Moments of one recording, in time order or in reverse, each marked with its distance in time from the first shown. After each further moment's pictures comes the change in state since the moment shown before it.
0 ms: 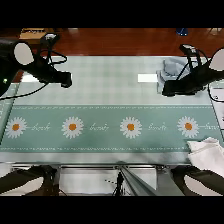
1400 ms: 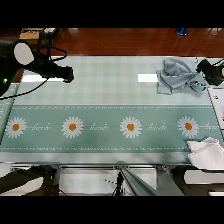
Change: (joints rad) left arm 0.000 -0.001 0.000 -0.029 0.111 0.000; right arm -0.447 -0.358 0.001 -0.077 -0.837 0.458
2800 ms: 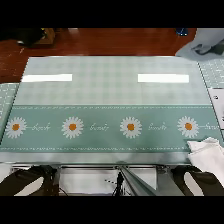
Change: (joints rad) left arm 0.000 0.233 0.439 -0.068 -0.238 0.002; right arm 0.204 0.856 0.029 0.334 0.089 -0.548
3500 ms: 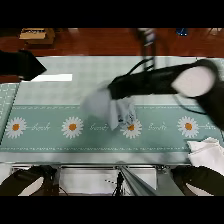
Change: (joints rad) left arm 0.000 0.098 -0.233 -0.010 -0.143 -0.038; right arm 0.779 -0.462 0.000 0.018 0.281 0.117
